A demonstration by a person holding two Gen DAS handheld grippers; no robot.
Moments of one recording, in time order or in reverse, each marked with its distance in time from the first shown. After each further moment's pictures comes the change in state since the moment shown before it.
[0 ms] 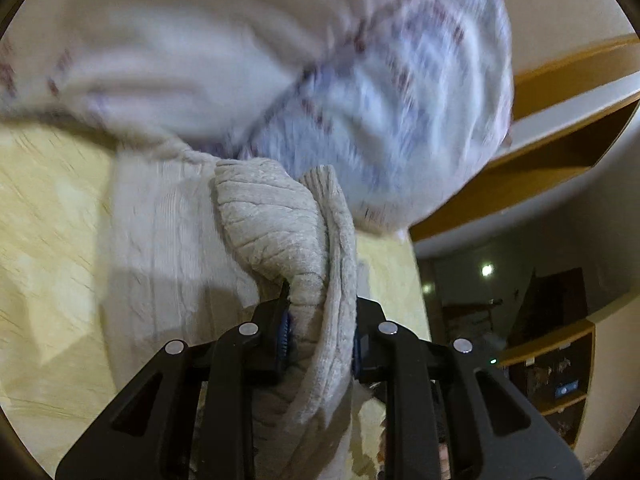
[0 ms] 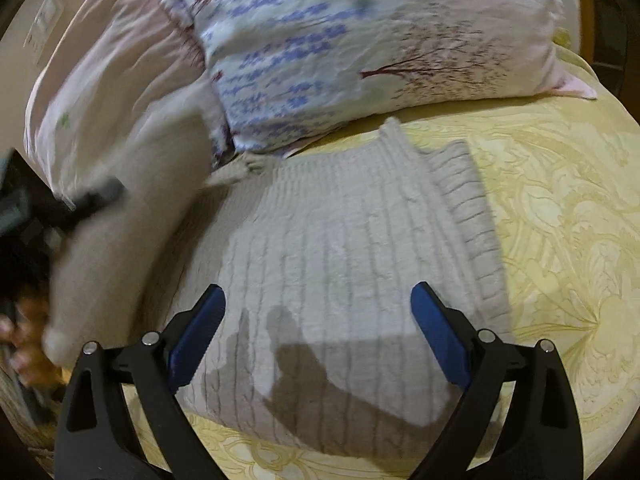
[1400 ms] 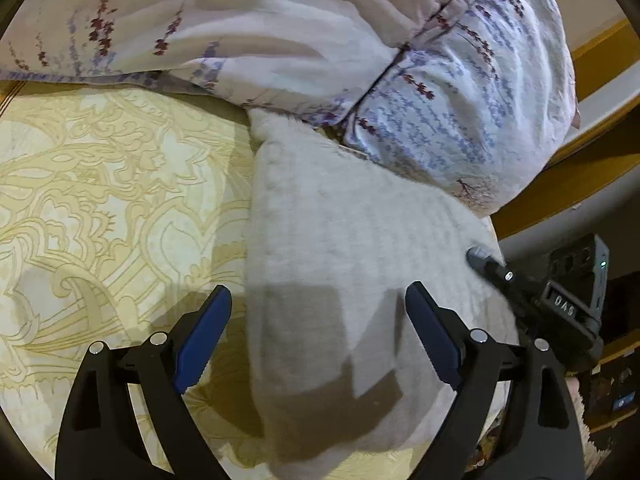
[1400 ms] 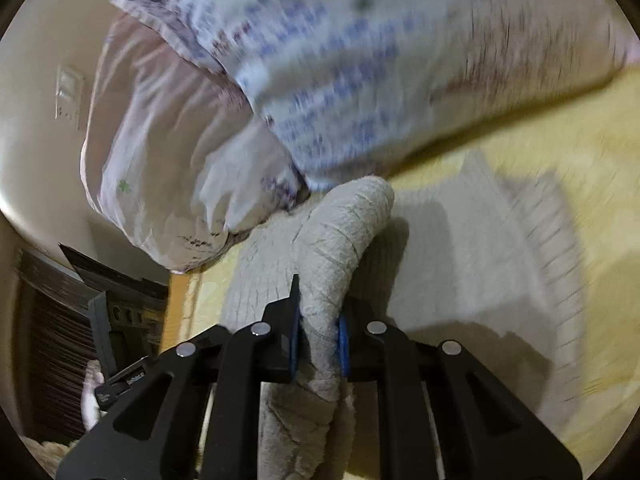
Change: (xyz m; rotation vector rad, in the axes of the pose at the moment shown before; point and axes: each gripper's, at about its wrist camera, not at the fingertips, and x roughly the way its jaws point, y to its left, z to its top) left arm -0.015 0.037 -0.044 0.031 -0.054 0.291; right arm -0.006 -0.005 0.040 0.106 0.032 0.318
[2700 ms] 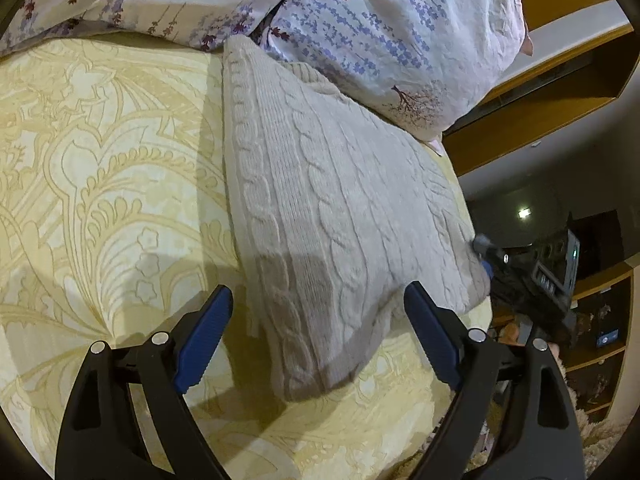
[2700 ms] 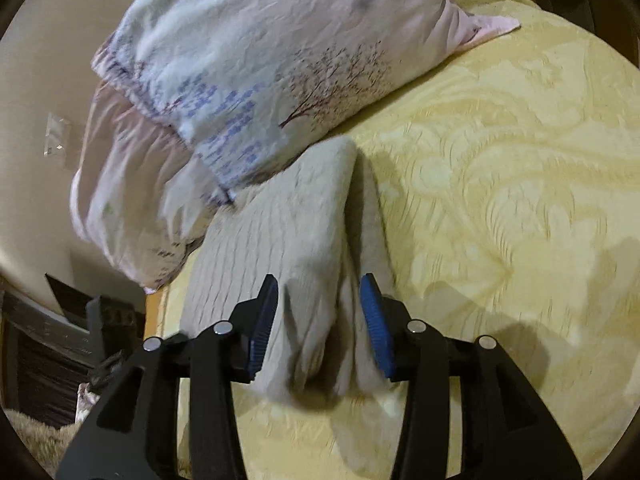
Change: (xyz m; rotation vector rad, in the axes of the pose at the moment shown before) left arm 0.015 -0.030 -0.042 0.119 0.180 -0.167; right arm -0.104 -0.073 -0.063 0.123 -0.103 -0.086
